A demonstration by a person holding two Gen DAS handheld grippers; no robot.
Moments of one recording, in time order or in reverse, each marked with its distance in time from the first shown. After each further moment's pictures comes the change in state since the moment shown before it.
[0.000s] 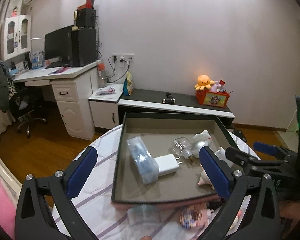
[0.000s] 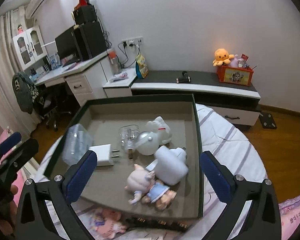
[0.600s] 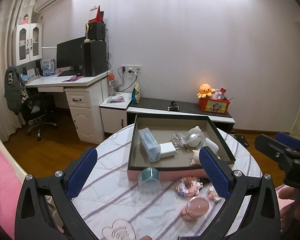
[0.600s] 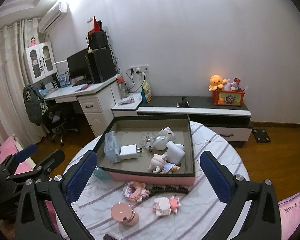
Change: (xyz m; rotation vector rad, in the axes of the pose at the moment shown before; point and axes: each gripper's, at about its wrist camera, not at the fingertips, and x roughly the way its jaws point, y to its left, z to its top) left arm -0.110 -0.004 -0.028 -0.001 -0.072 0.053; right arm -0.141 0.037 -0.042 -0.020 -0.194 -0.004
